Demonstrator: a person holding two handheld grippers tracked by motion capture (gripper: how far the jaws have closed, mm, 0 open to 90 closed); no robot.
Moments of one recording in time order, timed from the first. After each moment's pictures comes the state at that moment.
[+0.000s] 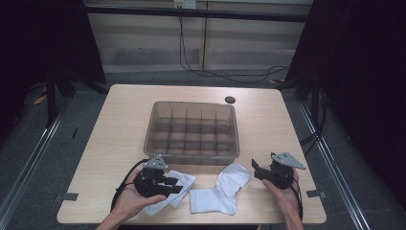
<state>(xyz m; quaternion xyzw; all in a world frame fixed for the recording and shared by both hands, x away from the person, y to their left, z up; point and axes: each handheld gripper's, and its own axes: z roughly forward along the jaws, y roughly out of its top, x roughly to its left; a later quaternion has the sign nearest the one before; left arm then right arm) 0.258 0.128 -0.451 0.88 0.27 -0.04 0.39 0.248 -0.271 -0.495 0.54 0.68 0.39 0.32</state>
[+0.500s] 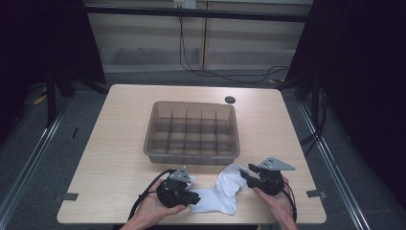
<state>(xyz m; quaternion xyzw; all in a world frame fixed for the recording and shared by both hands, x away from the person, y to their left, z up) 0.238 0.074 -0.472 0.90 0.22 -0.07 0.37 0.231 -0.238 -0.485 0.48 0.75 0.40 0.21</state>
